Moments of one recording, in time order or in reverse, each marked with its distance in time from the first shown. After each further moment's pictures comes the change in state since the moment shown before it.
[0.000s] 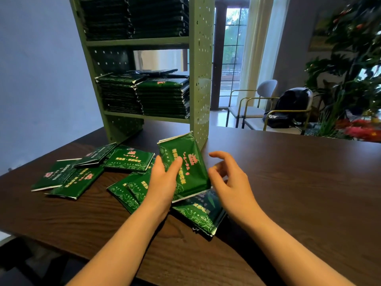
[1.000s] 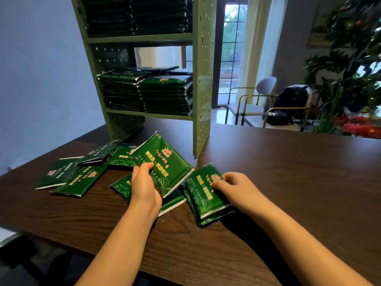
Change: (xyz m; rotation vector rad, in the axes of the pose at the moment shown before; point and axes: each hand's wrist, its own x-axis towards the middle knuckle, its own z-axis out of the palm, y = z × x) left_hand 0.009 -0.002 -0.035 -0.385 0.249 -0.185; right_hand 0.004 0.016 -0.006 -0.279 -0.261 0.424
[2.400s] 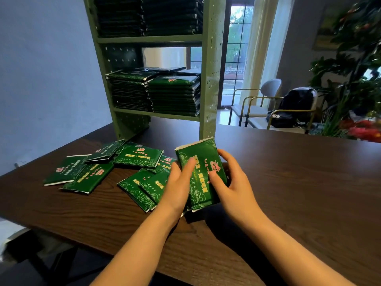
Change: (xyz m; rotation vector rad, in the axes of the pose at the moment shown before) left_hand -0.036 -0.012 0.023 0.334 -0.352 0.009; right_hand -0.020 -0.026 0.023 0.403 0.204 -0.354
